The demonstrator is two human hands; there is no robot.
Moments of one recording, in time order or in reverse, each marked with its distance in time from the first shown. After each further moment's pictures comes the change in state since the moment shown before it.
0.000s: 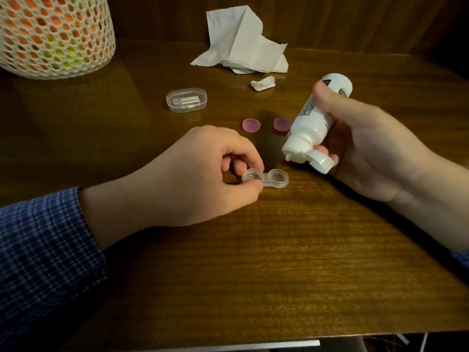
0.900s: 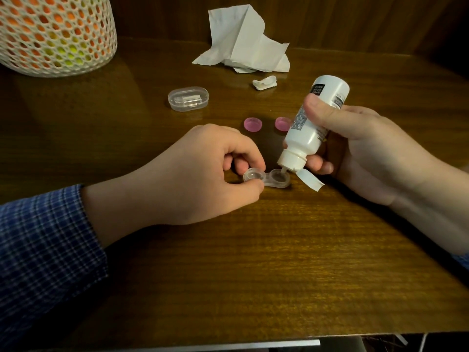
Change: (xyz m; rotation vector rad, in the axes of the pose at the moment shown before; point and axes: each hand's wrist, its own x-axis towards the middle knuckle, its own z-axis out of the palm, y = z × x) left_hand 0.000 -0.001 -0.001 -0.001 0.003 0.006; right_hand -0.002 0.005 0.001 -0.117 -0.087 -0.102
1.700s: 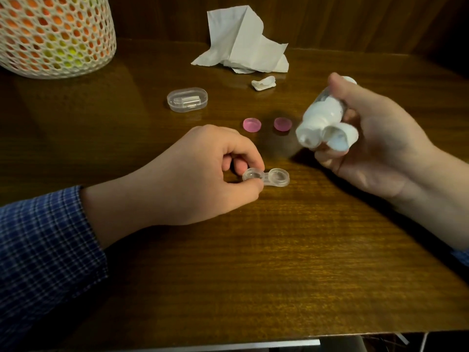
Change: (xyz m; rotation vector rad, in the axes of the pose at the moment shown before) left_hand 0.000 0.003 0.000 -0.006 -0.012 -0.023; right_hand 0.004 -0.010 -0.007 0.330 0.138 0.105
